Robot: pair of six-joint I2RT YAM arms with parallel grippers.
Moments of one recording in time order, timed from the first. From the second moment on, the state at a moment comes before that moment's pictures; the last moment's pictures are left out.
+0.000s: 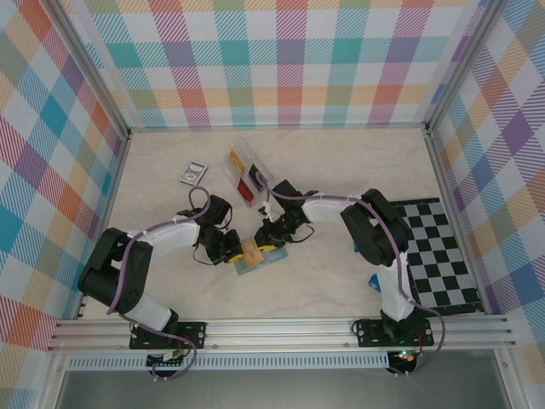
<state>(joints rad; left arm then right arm) -0.44 1.55 0.77 -0.55 0.37 -0.89 0.73 2.08 1.29 -0.43 -0.82 0.54</state>
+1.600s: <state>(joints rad) -0.42 1.49 0.84 -0.60 0.40 -0.89 0.62 1.78 1.15 -0.46 -0.74 0.53</state>
